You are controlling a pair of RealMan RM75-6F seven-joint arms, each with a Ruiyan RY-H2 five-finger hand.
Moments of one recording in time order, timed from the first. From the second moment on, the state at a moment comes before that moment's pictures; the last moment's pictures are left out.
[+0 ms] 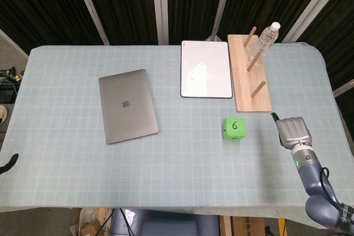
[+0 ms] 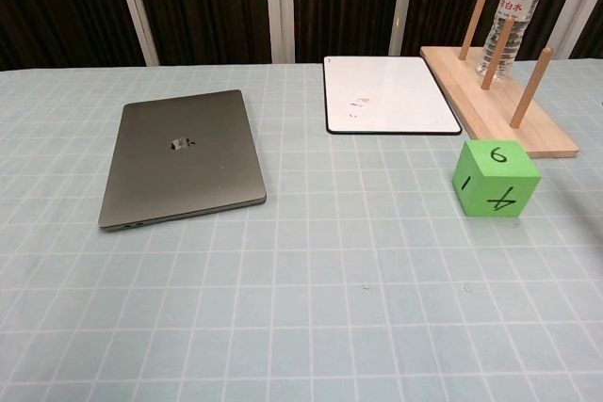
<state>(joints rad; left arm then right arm) -0.03 -1.08 -0.10 -1.65 1.44 1.58 -0.02 0.69 -0.99 0.16 -1.89 -0.45 0.93 -0.97</state>
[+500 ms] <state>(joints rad) -0.03 -1.08 -0.10 -1.65 1.43 1.58 0.00 1.01 -1.06 0.06 -1.85 0.00 0.90 -1.14</state>
